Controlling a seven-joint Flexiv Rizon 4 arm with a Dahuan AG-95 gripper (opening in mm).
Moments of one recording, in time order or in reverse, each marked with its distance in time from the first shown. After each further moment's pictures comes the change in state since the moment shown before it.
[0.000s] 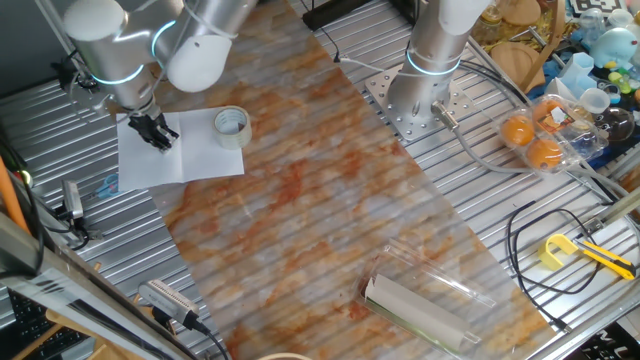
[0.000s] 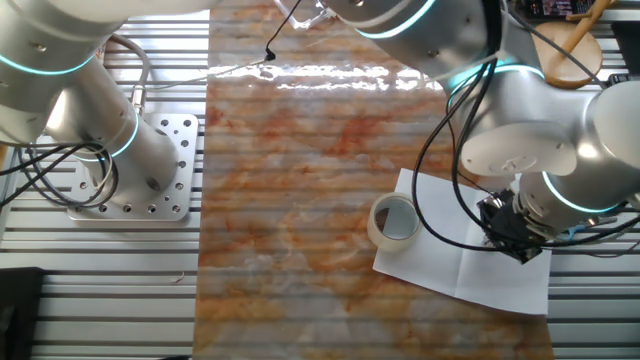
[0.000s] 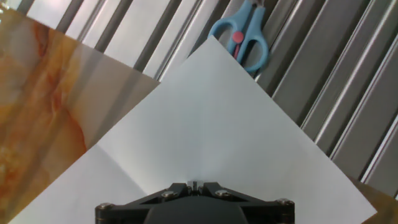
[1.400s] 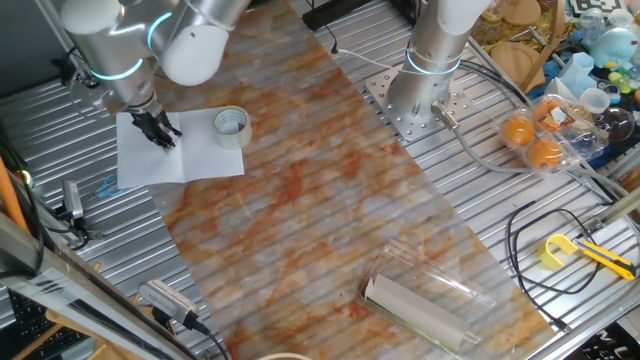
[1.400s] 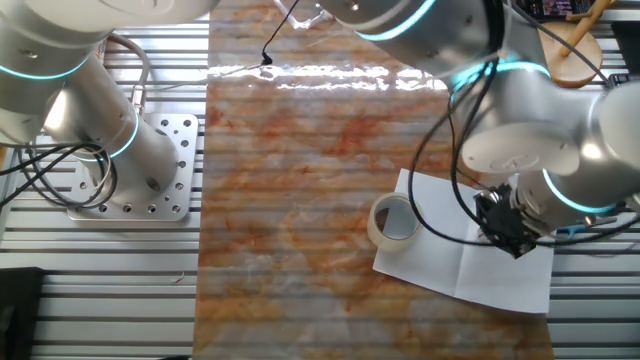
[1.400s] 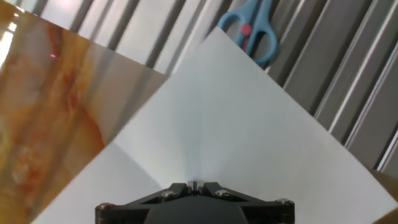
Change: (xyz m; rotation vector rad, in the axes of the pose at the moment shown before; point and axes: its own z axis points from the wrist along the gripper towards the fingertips) arm 0.003 0.022 -0.011 -0.031 0.002 0.062
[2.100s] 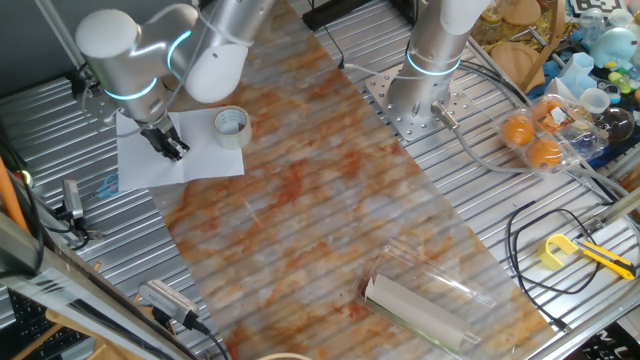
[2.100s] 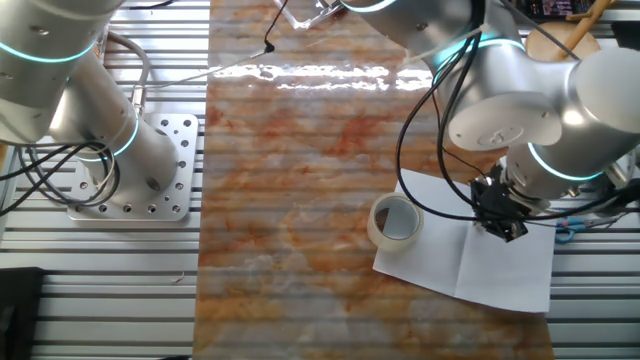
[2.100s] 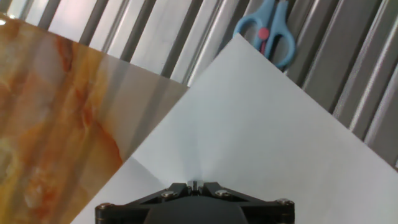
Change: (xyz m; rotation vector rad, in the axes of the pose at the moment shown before) arm -0.011 0.014 0.015 0.045 0.003 0.035
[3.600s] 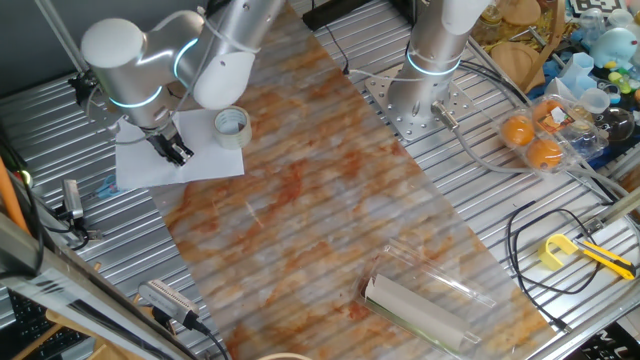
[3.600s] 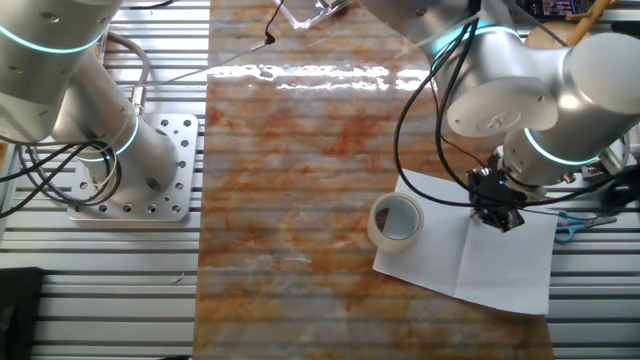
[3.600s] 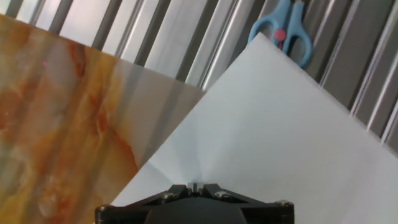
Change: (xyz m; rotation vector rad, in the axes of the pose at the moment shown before) arm -0.004 0.017 0.000 0.002 0.007 0.020
